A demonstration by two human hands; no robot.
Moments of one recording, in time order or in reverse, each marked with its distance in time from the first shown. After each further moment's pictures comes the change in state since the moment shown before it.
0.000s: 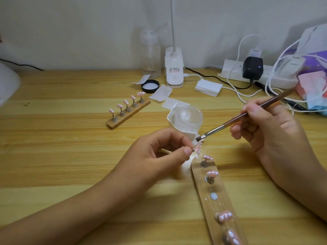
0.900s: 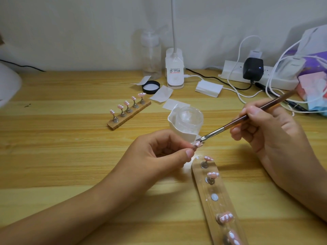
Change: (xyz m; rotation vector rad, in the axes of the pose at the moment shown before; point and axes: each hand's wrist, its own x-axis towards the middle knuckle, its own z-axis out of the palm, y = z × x) left_hand 0.000 0.000 0.001 -0.062 0.060 -0.064; right_hand 0.002 0.001 0.001 0.005 -0.004 0.008
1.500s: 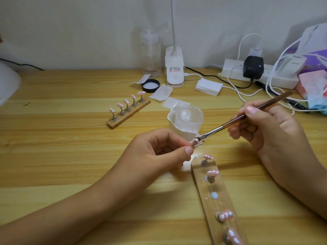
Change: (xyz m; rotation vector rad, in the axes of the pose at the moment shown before) left_hand 0.001 0.003 0.002 -0.031 0.017 -0.018; right_hand -0.001 0.002 -0.001 -0.044 0.002 0.002
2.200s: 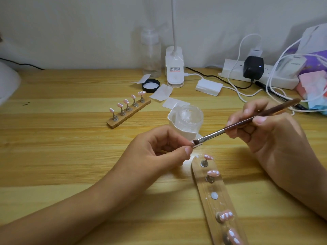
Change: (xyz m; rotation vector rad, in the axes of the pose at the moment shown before) left_hand 0.000 -0.002 -0.001 0.043 -0.006 0.057; right_hand 0.002 0.000 -0.005 0.131 -0.159 0.023
